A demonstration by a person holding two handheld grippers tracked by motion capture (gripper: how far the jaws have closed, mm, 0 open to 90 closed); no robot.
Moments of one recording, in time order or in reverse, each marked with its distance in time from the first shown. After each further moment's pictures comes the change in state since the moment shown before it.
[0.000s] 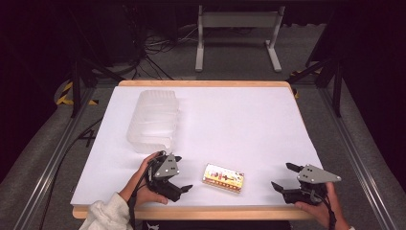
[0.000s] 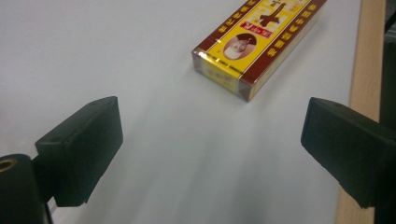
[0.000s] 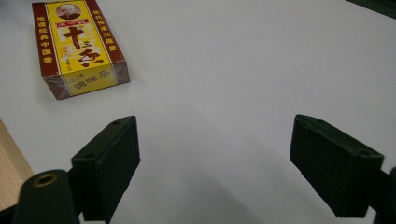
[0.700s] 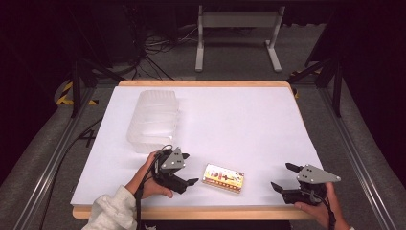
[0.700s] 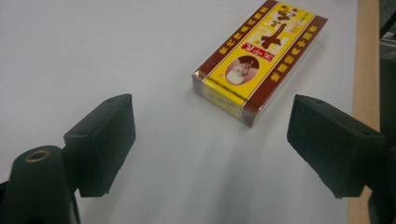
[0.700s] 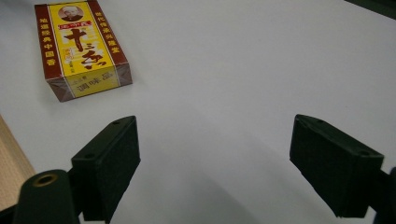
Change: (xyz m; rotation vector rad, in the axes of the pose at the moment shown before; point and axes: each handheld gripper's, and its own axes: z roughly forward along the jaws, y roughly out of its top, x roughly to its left) left arm 0.009 0.024 0.017 -0.010 -0.088 -0.004; right arm 0.002 0.002 0.000 0.000 0.002 0.005
